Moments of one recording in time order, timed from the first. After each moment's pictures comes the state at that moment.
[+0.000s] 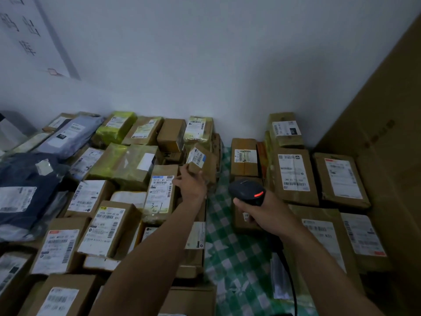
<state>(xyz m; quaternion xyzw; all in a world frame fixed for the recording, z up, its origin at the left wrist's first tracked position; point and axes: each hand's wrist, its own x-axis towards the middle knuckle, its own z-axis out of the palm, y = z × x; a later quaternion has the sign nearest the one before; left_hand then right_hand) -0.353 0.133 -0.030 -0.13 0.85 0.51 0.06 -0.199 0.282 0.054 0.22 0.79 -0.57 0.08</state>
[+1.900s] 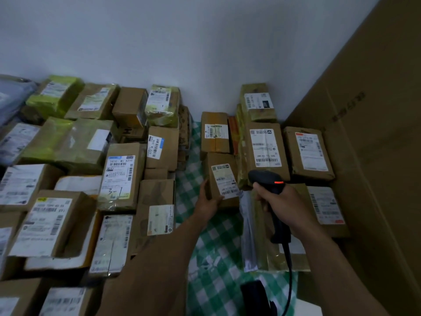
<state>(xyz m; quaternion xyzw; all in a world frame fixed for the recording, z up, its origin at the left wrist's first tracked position) -0.260 0.201 -0.131 -0.07 0.68 0.63 0.38 -0.146 0.353 0.021 0.39 0.75 -0.53 0.04</state>
